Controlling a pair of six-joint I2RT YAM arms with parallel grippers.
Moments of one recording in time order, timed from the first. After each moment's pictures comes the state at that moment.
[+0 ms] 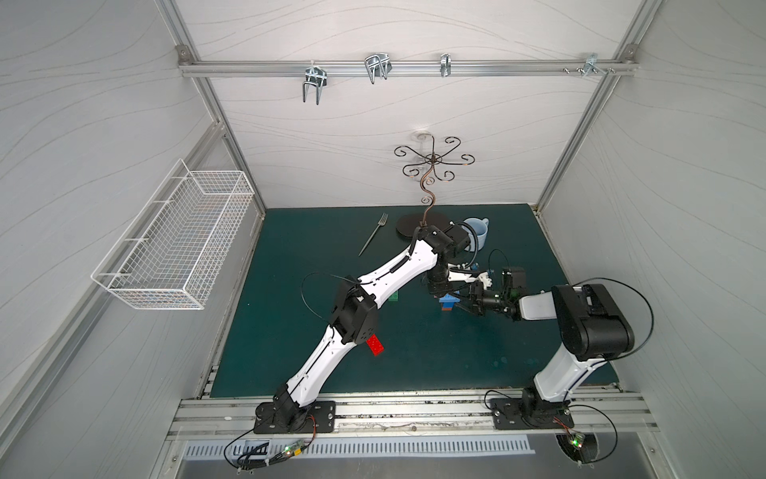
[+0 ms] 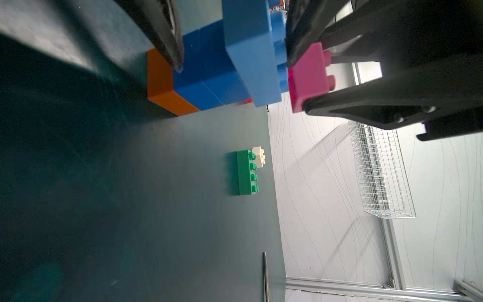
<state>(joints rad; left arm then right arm) -0.87 2.42 2.42 -1.41 0.09 0.61 0.11 1.72 0.56 0.36 -1.12 0.74</state>
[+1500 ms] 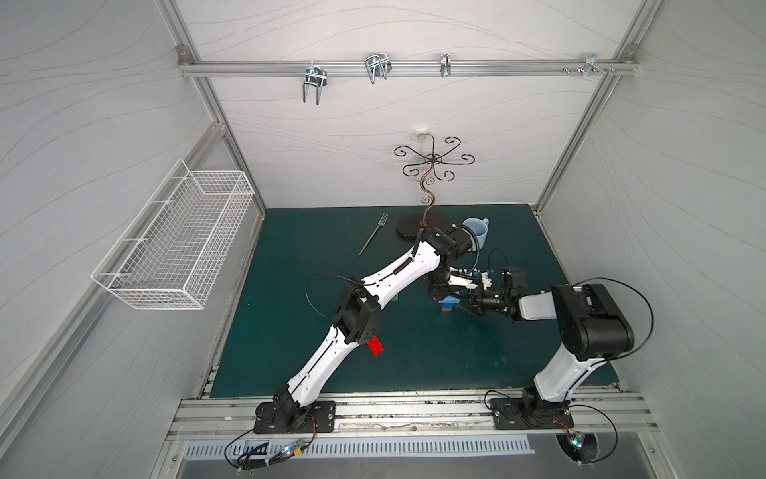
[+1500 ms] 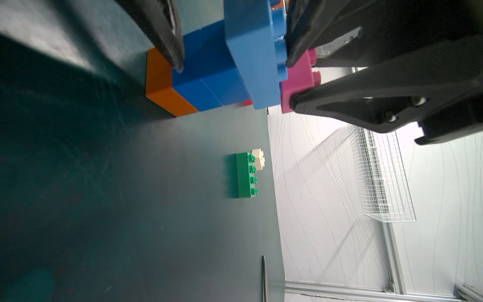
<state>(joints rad) -0.88 2.45 2.47 -1.46 0.09 0.74 0.12 1.72 0.56 0.35 -1.13 0.73</state>
